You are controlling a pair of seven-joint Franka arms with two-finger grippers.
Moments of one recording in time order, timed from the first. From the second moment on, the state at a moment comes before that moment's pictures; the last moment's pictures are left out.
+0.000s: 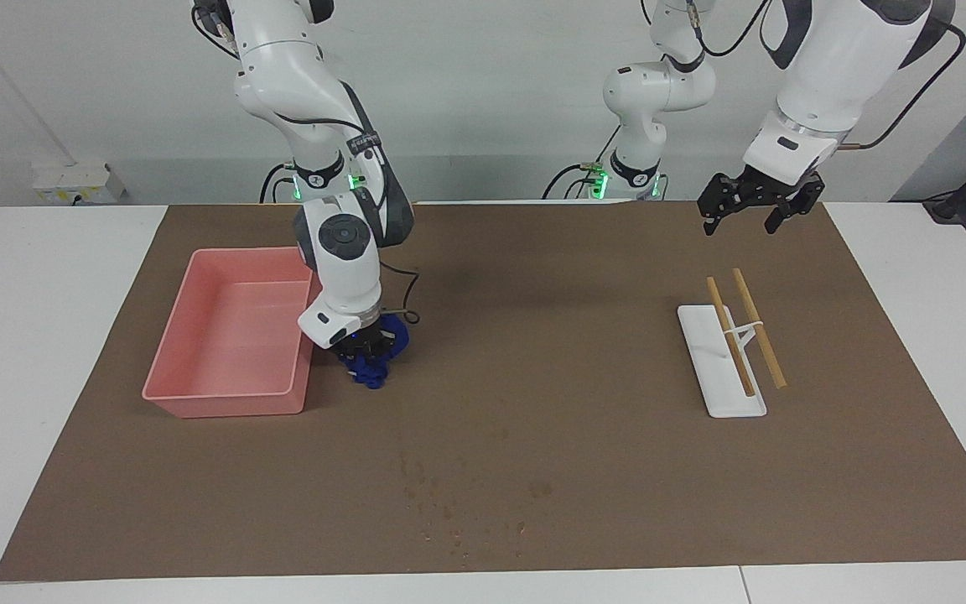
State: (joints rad) left arm 0.05 -0.01 -0.21 -1.60 0.01 1.55 -0.09; right arm 0.27 0.29 0.03 -2.03 -0.14 2.28 0.39
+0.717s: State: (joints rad) left arm 0.05 -0.01 -0.21 -1.60 0.01 1.55 -0.09; right arm 0.38 0.19 0.05 -2.14 0.03 2.21 0.55
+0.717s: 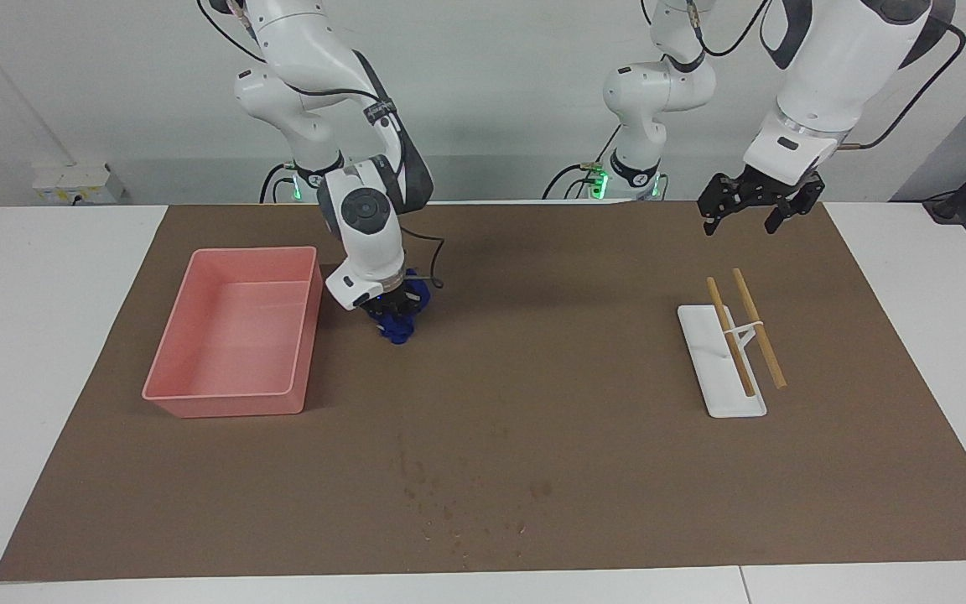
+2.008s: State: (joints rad) left arm -0.02 -0.05 -0.03 -1.60 -0.01 1.50 0.05; right arm 0.00 -0.11 0.01 -2.03 0.03 1.87 0.10
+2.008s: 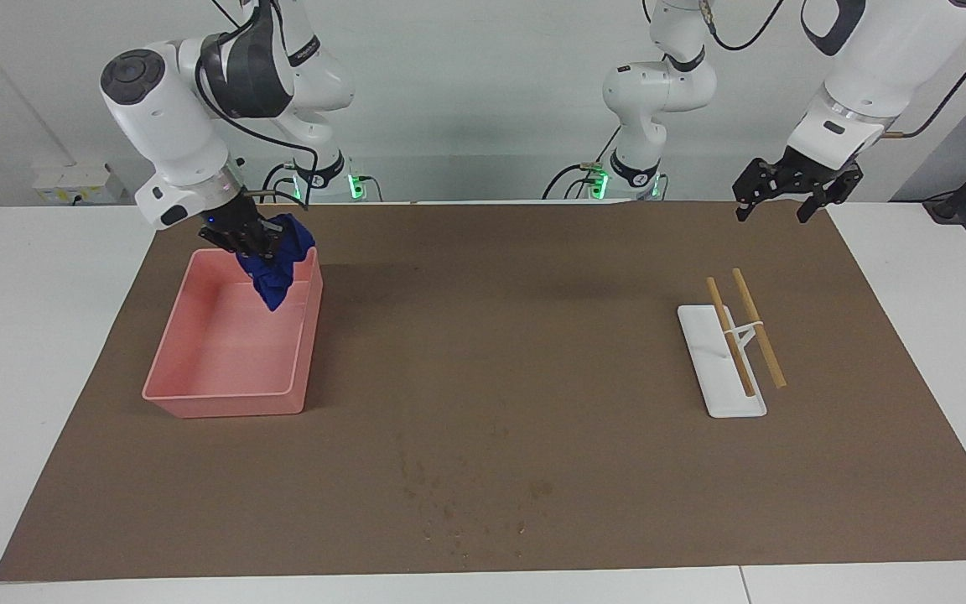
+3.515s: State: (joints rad) left arm -0.02 -0.07 -0.03 -1.61 -0.02 1.48 0.05; right arm -0.11 0.03 0.02 -2.12 0.00 2.04 -0.10
